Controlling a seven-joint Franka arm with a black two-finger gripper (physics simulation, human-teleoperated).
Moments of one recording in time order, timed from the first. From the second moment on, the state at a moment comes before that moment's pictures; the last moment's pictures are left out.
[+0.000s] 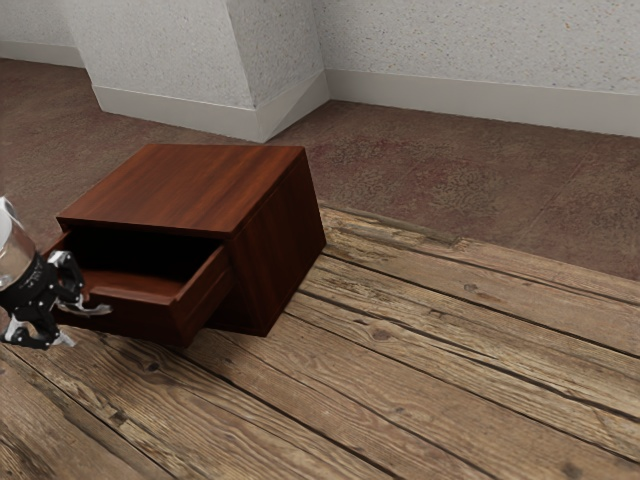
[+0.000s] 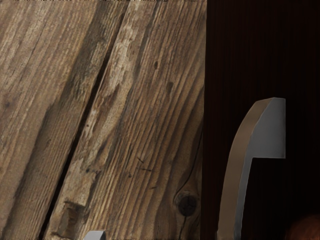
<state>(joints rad) 0.59 -0.55 -0.04 -2.38 -0.02 2.15 -1.34</state>
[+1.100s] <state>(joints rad) 0.60 -0.75 -0.04 -2.47 -0.01 2.15 -1.34</state>
